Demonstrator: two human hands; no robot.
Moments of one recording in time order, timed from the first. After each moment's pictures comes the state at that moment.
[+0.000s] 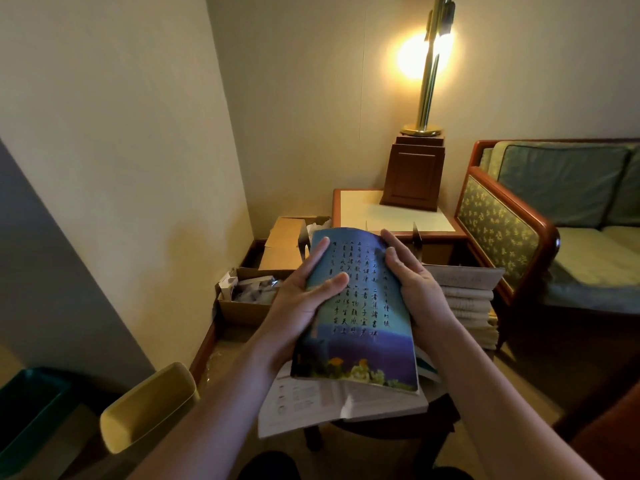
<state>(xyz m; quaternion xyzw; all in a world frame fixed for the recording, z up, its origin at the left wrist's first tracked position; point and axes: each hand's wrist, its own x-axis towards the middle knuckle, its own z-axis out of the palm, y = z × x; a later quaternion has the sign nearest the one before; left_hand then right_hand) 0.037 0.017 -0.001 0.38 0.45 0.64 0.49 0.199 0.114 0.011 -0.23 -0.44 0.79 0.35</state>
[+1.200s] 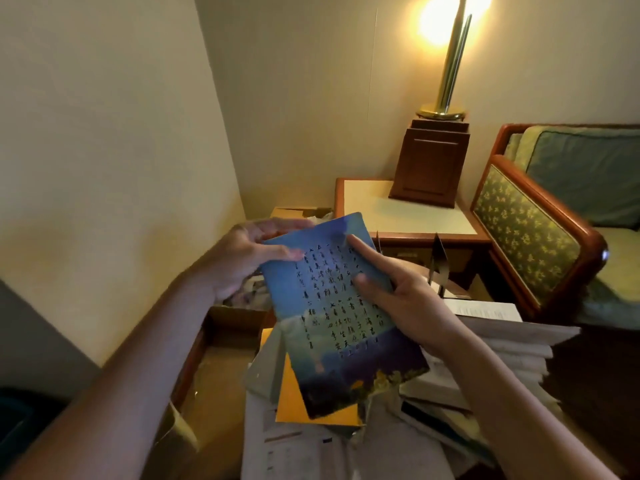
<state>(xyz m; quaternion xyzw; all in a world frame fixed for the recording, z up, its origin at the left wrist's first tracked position) -0.104 0.126 0.050 0.46 0.61 0.51 0.40 0.131 0.221 0.006 -0.22 -0.71 0.62 0.25</state>
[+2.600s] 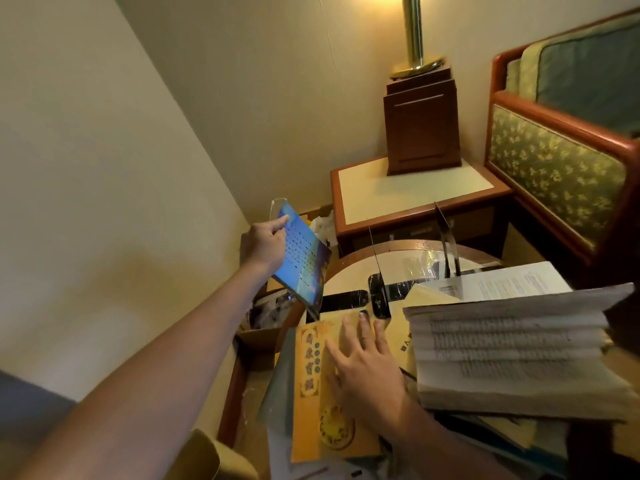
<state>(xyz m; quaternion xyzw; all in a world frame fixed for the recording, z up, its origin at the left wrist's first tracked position) -0.128 0.283 -0.028 0.42 0.84 0.34 0.04 0.070 0.219 -0.179 -0.34 -0.93 0.11 0.04</state>
